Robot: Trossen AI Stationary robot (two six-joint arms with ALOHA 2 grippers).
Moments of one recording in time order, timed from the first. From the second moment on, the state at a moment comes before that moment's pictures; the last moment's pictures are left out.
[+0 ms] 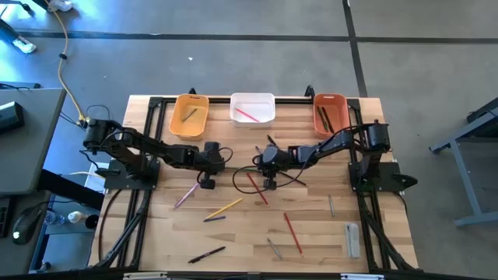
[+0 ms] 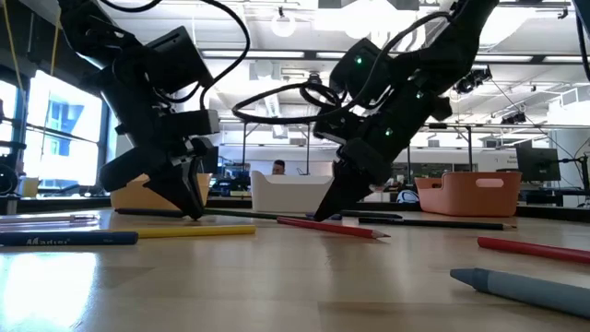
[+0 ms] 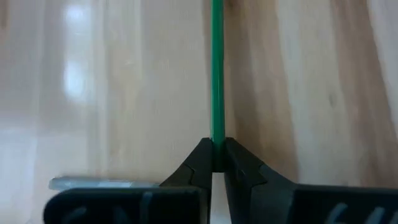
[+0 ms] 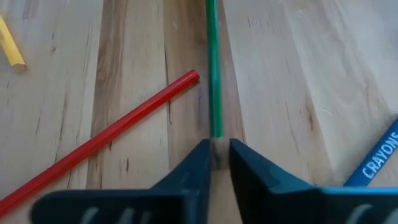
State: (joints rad) left arm 0.15 1.52 0.56 -0.07 -0.20 0.23; right arm -0.05 1.87 0.89 0.14 0.01 0.03
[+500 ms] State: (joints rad) left arm 0.26 1.50 0.73 -0.12 -0.28 0.06; right arm 0.07 1.55 0.89 -0.16 0.25 0.02
